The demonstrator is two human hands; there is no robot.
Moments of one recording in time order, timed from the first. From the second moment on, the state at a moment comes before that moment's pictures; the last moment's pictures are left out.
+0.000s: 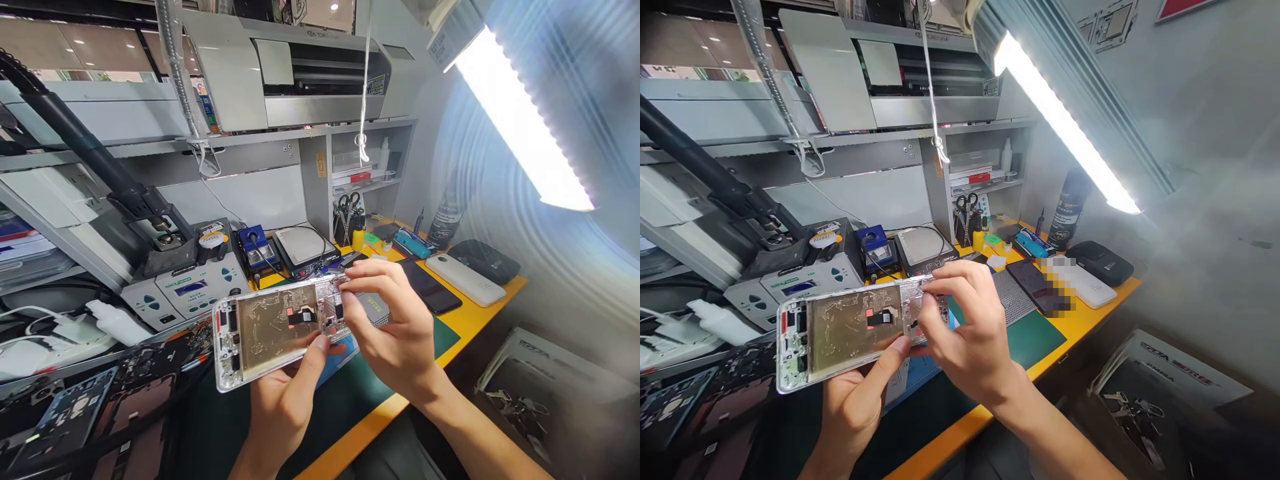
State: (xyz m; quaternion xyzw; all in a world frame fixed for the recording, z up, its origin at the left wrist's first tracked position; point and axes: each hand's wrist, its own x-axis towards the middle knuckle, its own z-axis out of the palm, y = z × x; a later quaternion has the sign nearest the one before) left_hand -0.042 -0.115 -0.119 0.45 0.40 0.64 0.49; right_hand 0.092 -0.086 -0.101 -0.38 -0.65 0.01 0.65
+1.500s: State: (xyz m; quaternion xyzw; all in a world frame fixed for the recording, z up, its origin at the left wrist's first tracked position) left_hand -0.057 -0.102 -0.131 0.41 0.35 0.60 0.59; right_hand 0.105 -0.065 -0.089 -0.40 -0.35 0.57 0.62
